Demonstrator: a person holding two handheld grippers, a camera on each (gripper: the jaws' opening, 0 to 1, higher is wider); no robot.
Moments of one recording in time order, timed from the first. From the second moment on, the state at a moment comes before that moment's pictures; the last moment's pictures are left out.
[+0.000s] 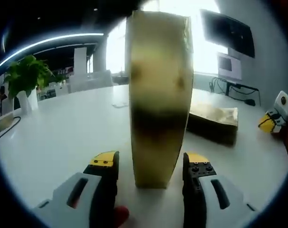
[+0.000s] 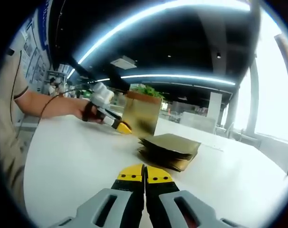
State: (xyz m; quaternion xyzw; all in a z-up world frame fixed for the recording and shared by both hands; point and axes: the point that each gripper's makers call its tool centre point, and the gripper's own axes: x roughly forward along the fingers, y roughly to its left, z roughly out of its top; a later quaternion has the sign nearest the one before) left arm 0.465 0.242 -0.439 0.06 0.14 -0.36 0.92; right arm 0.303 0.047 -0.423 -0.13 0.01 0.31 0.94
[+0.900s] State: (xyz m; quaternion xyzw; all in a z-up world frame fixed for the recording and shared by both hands) left arm 0.416 0.273 -0.415 0.03 0.10 -0.35 0.93; right arm 0.303 0.049 -0.424 -0.13 0.02 0.31 0.94
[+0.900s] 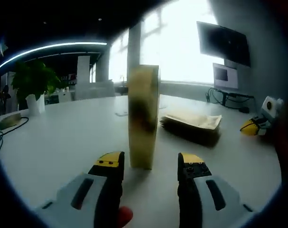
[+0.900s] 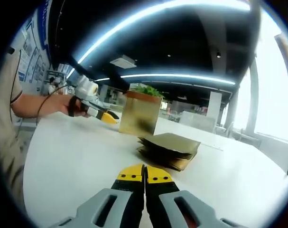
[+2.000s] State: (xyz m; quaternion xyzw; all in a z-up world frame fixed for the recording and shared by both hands) left arm 0.339 0.287 -0.407 -0.01 0.05 -0.35 0.93; right arm 0.306 0.046 -0.427 -0.13 0.02 0.30 0.95
